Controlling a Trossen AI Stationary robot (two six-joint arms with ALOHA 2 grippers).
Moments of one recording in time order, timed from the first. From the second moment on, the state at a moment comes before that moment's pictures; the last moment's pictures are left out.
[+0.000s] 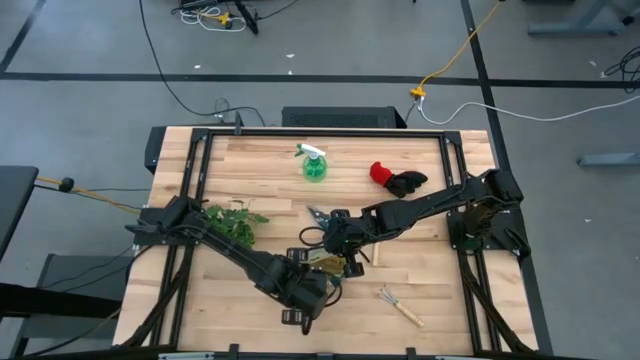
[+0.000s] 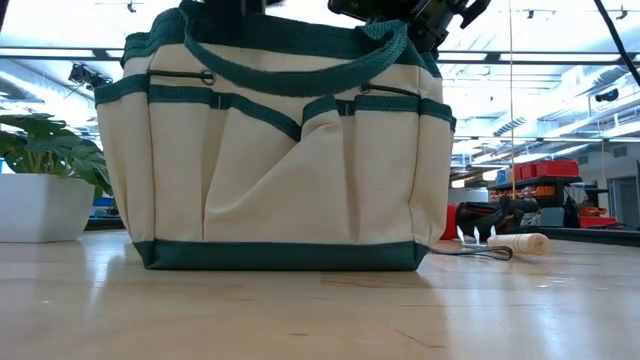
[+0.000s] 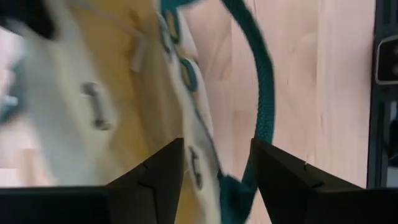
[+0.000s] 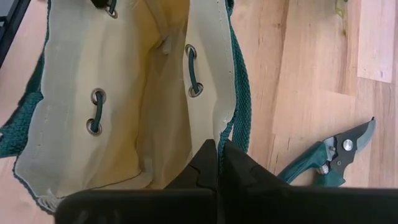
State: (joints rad) left arm -0.51 2.04 1.87 -1.13 -0.19 -0.45; right arm 0.22 1.77 1.34 -0.55 -0.02 -0.01
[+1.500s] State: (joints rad) left arm -0.58 2.08 1.87 -1.15 -0.09 -0.26; right arm 0.15 1.77 1.34 -0.63 0.11 0.05
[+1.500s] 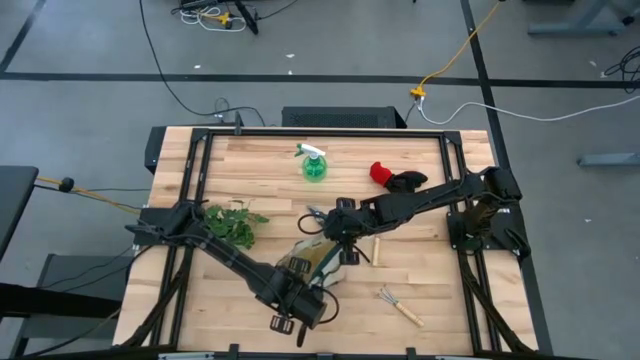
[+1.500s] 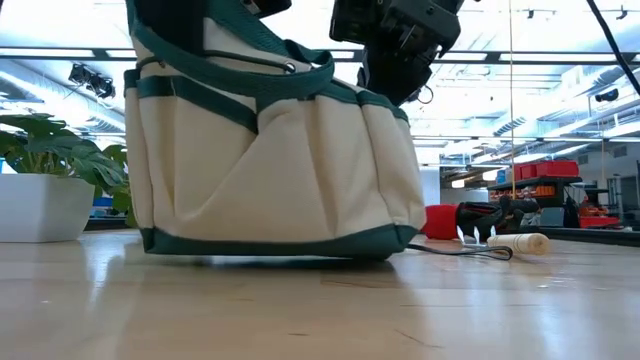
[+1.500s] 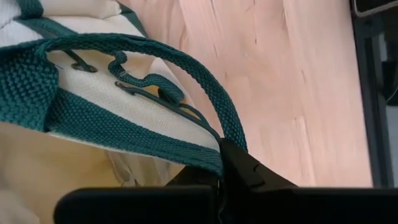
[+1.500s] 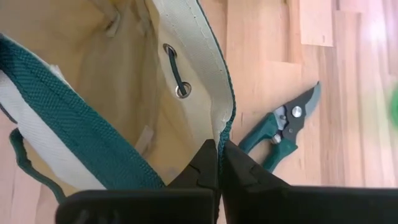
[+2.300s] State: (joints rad) left arm -0.57 2.08 1.86 -1.22 -0.11 -0.21; right arm 0.16 1.73 1.34 -0.59 0.05 0.09
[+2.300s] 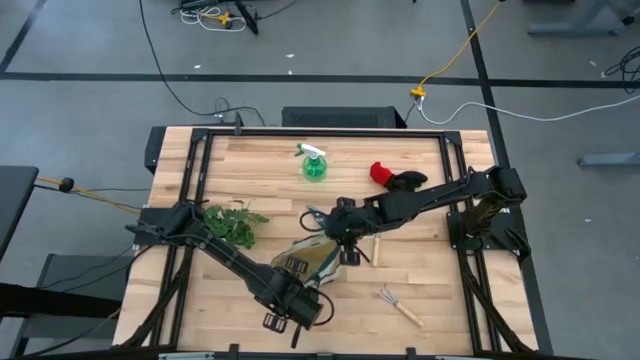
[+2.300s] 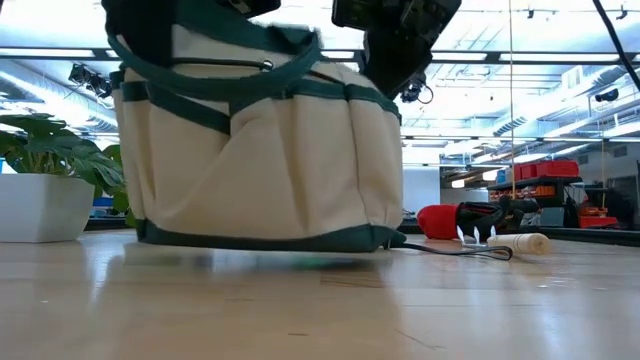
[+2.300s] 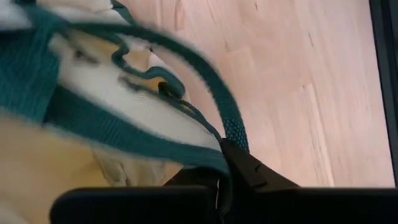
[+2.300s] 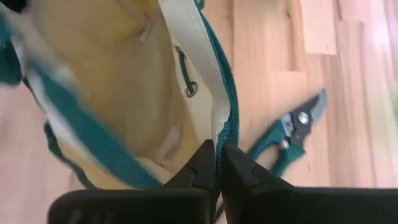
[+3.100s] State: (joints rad) left arm -0.56 2.08 1.86 -1.08 -0.15 -0.26; right arm 0.16 1.73 1.34 -0.57 0.01 0.07
